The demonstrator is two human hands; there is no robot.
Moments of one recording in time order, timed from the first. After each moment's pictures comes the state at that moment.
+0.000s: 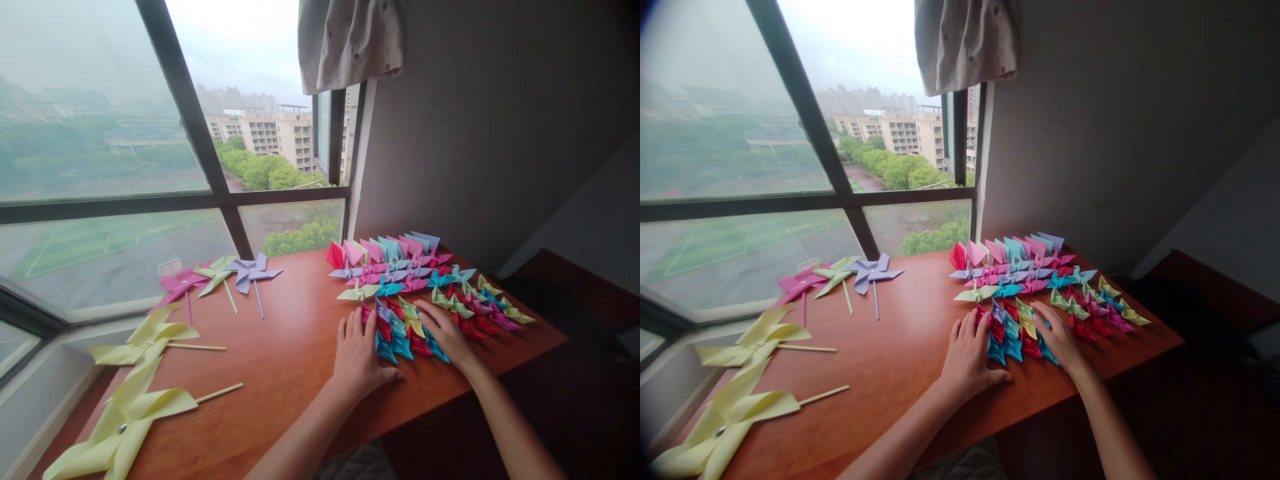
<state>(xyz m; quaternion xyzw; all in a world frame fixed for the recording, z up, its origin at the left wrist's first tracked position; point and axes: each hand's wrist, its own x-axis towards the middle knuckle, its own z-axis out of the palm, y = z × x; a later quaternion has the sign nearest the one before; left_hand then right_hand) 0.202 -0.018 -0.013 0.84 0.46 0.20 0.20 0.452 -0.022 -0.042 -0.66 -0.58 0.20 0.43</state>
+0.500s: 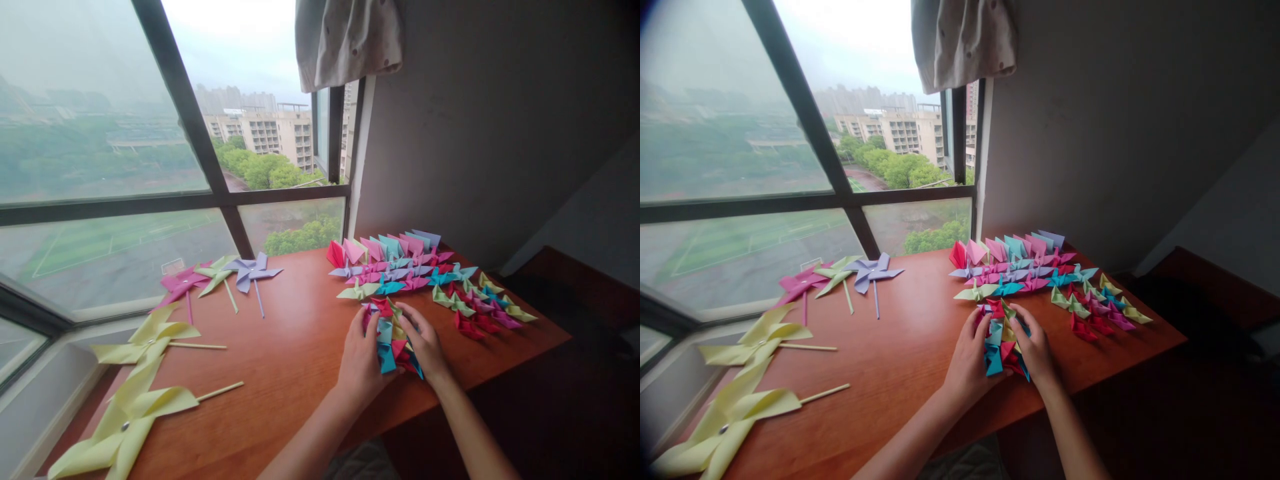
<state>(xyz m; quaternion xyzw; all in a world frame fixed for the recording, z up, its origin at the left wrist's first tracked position) 0.202 -0.029 -0.018 0.81 0.41 0.32 0.29 0.374 -0.031 -0.037 -0.58 -0.46 0.33 0.58</state>
